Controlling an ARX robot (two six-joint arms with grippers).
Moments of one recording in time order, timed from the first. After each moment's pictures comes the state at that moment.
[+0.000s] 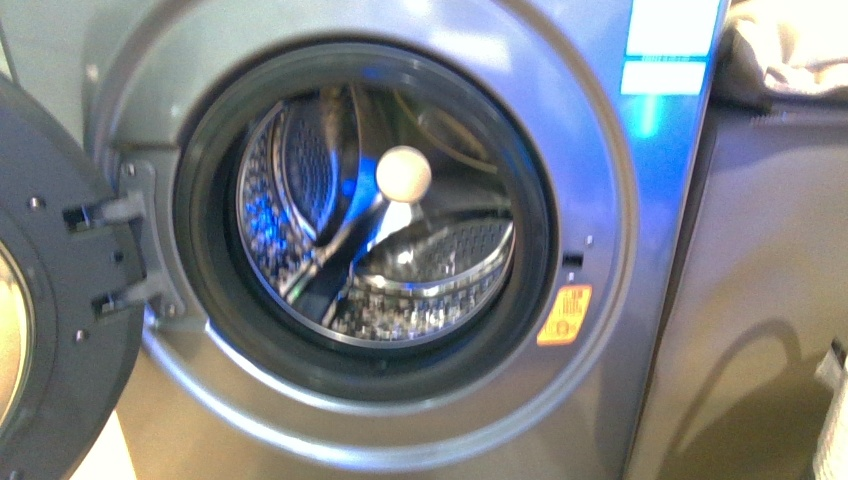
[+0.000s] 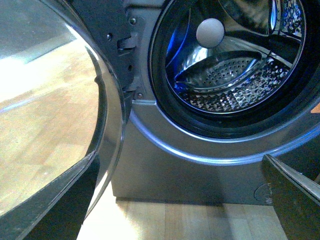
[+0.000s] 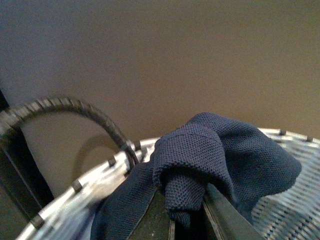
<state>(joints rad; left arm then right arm) 0.00 0.00 0.01 0.00 0.00 0.00 -0.41 1.58 0.48 1.03 -0.21 -0.08</state>
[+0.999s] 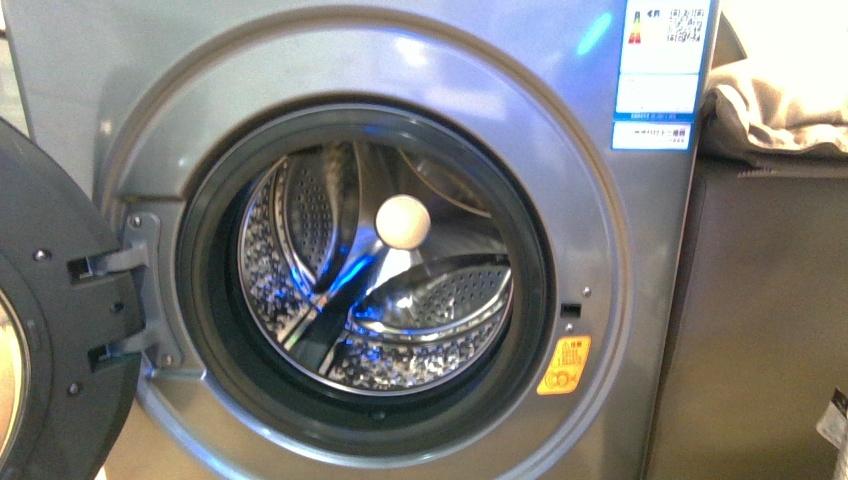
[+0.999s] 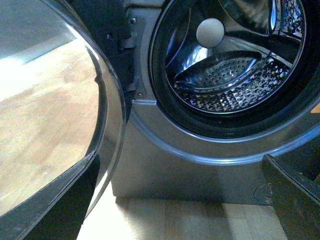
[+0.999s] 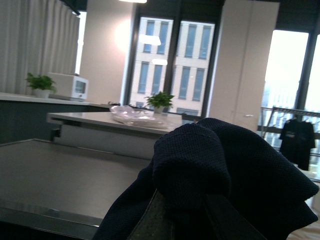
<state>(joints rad) 0.00 0.00 0.01 0.00 0.00 0.00 0.11 1.43 1.96 -0.03 -0.02 -0.18</state>
